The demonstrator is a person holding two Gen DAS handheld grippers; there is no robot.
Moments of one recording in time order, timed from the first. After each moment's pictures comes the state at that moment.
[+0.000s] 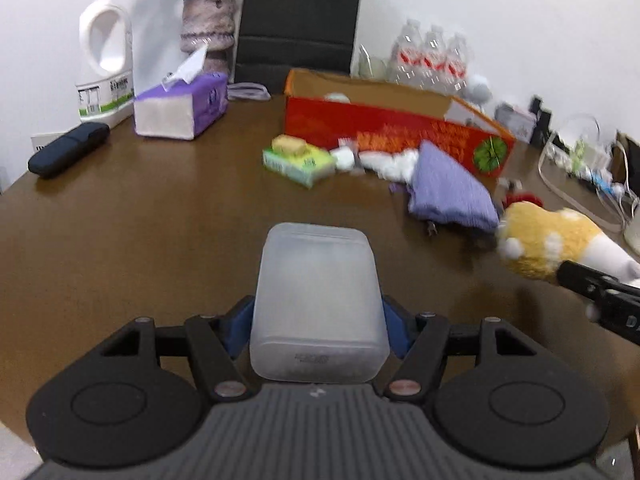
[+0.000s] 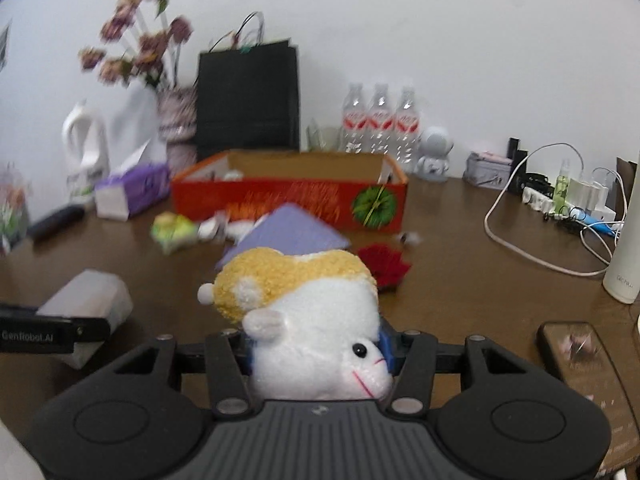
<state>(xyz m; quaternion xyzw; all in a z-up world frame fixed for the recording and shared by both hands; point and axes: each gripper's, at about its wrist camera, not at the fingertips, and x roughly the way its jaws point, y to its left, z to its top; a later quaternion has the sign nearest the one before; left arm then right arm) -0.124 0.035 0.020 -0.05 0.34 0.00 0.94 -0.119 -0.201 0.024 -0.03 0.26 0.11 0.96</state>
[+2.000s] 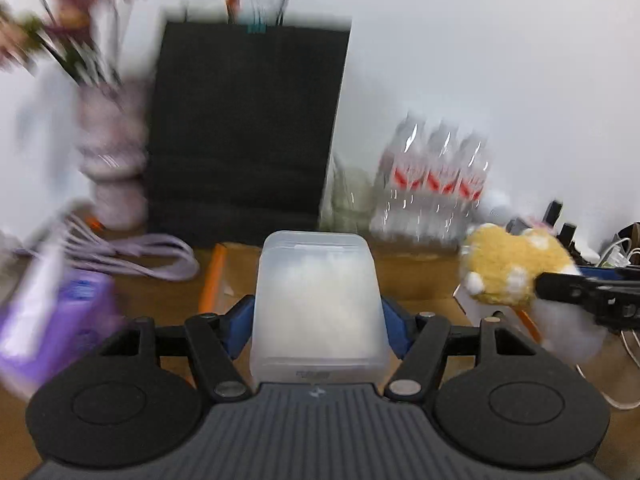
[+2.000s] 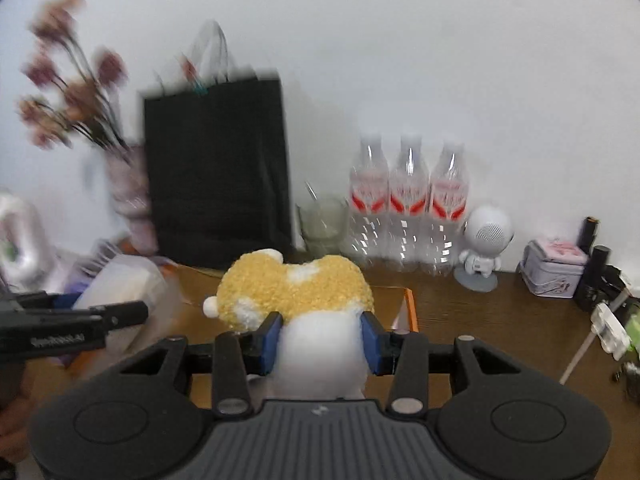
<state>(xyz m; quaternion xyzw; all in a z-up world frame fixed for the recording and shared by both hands) 0.215 0.026 0.099 -0.06 0.30 -0.05 0.95 0.215 -0.183 0.131 -0.03 0.28 0.13 0.95</state>
